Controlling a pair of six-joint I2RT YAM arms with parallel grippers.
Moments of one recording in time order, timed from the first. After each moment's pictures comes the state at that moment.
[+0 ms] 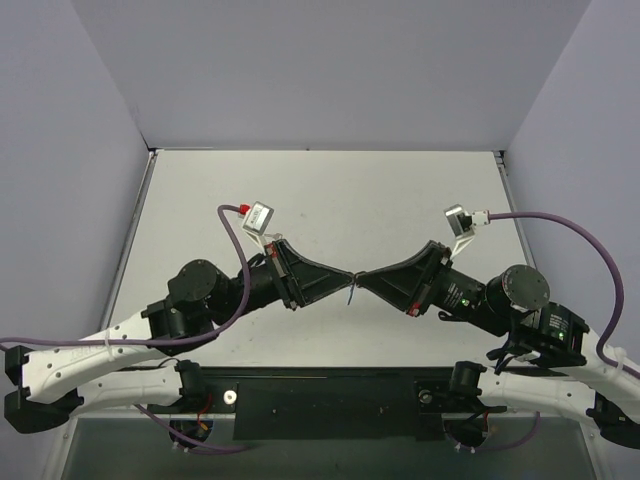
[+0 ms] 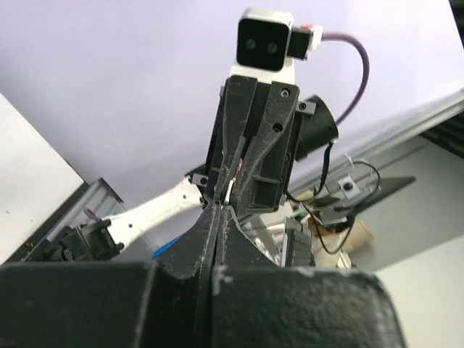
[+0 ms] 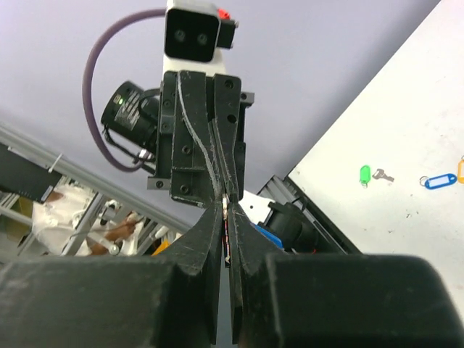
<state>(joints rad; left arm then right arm) -1.21 0.90 0.99 0.16 0.03 -1.11 1.17 0.70 1.08 -0.28 0.05 0.83</state>
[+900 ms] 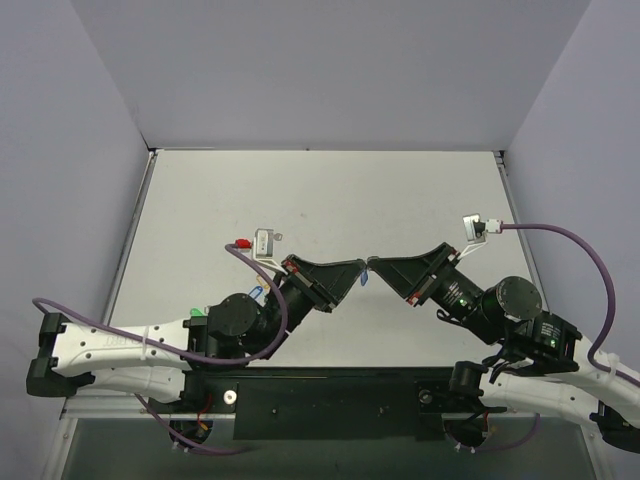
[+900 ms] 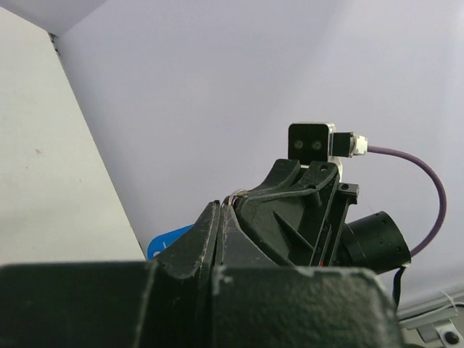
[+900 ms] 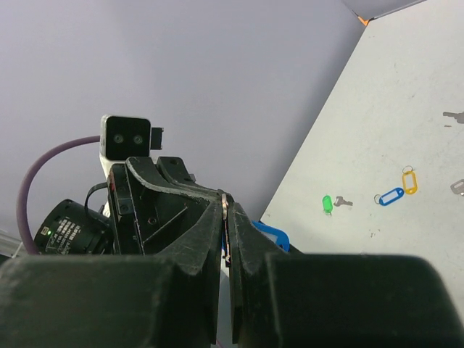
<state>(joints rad) -1.50 1.04 0.95 0.37 -0.74 -0.96 1.17 0.62 0.94 -0.22 0.34 0.90</state>
